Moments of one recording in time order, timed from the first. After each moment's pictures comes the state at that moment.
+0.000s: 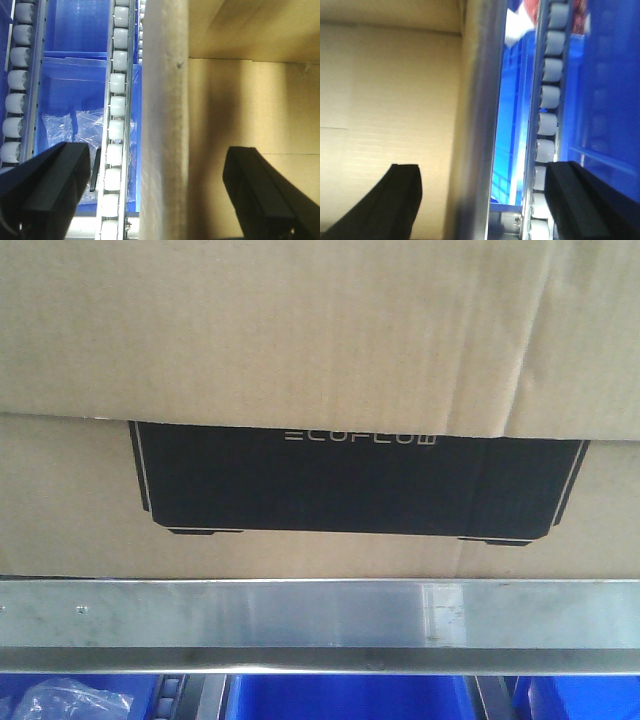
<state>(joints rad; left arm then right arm) -0.38 1.47 -1.55 0.21 1.01 -0.35 -0.05 1.50 -1.42 0.08 0.97 -0.09</state>
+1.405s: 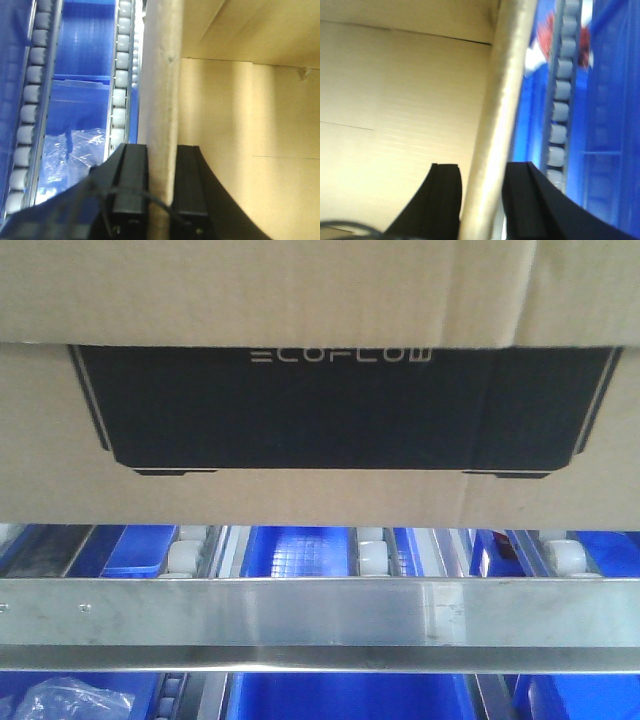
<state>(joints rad) -0.38 1.26 -1.48 0.18 1.01 -0.34 -0.05 1.24 -1.42 0.15 1.07 -0.12</state>
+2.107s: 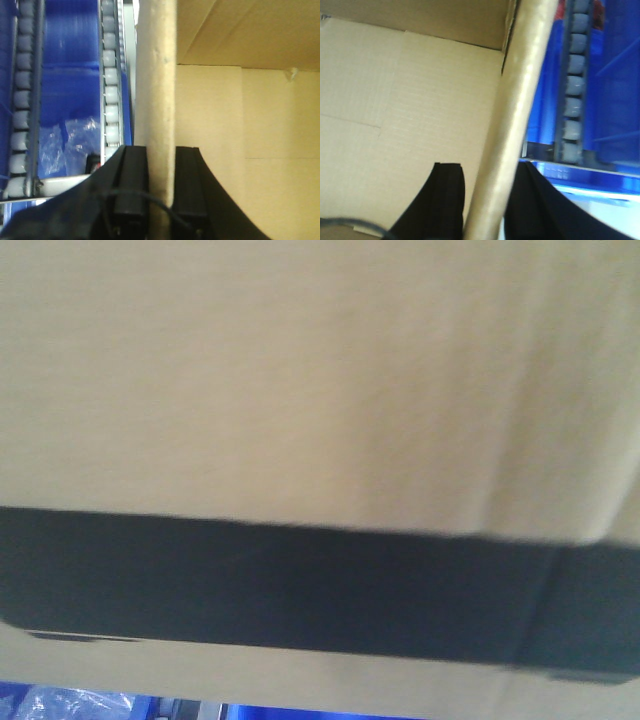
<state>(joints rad) -0.50 0.92 -1.18 0.21 1.00 -0.35 -0.05 0.81 -1.00 0.20 1.06 -0.12</state>
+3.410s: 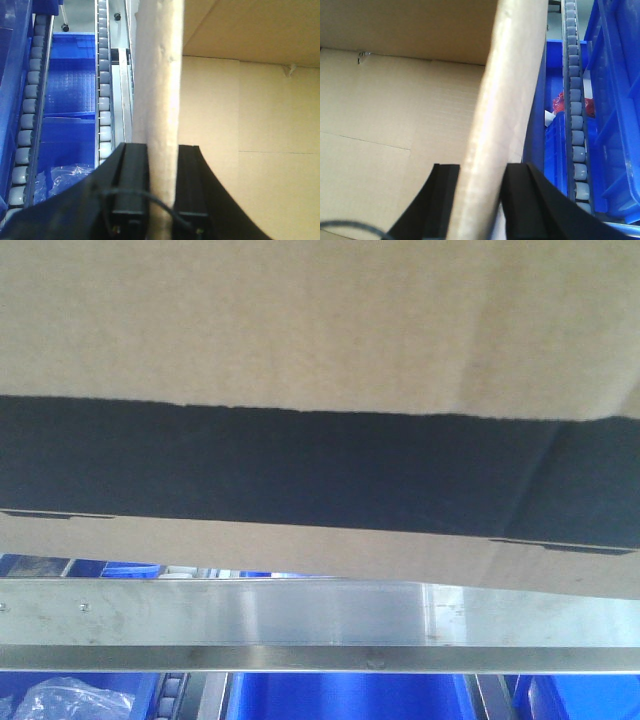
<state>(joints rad) -0.51 0.73 -1.18 0.20 0.98 -0.34 -0.05 0.50 -1.00 0.27 1.00 -0.08</state>
